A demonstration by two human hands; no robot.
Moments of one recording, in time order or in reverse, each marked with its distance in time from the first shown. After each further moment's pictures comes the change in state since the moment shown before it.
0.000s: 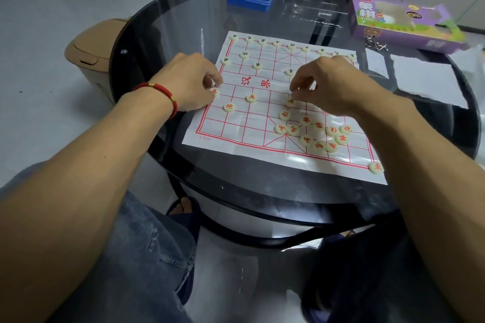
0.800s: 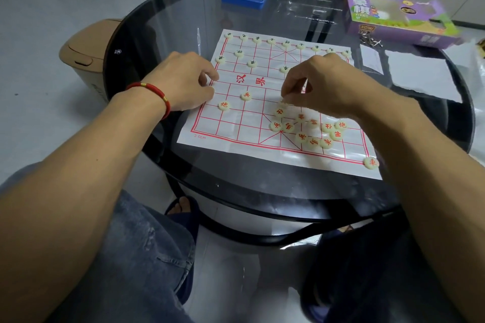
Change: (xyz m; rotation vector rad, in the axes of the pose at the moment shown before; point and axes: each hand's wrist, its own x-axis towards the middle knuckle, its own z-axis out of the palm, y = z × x) left_hand -0.005 0.008 -0.001 0.009 0.004 -0.031; right_hand -0.014 -0.012 -0.008 0.033 -0.046 -0.076
